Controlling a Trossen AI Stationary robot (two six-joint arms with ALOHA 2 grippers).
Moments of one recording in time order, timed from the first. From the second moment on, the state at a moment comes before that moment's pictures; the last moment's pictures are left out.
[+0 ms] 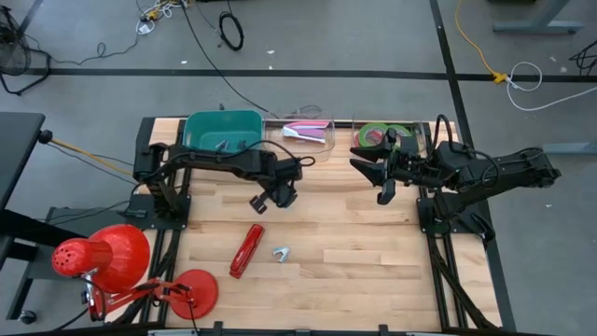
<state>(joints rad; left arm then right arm) 0.11 1.78 1.35 -0.79 0.02 0.95 0.17 0.97 1.01 0.13 0.36 0.14</state>
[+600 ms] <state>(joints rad) 0.17 1.76 1.54 -0.91 -0.06 0.82 0.17 0.97 1.01 0.13 0.36 0.12</state>
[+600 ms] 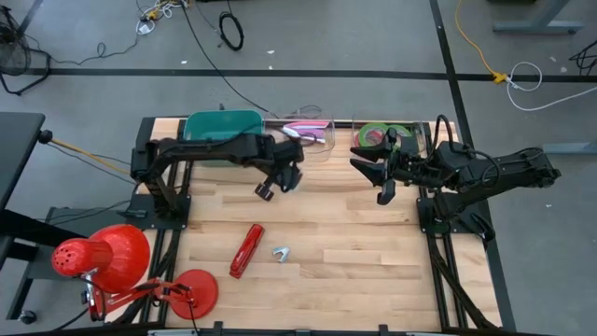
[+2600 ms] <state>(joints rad) 0.45 1.52 1.84 -1.35 -0.09 0.35 0.17 0.97 1.01 0.14 0.38 0.13</state>
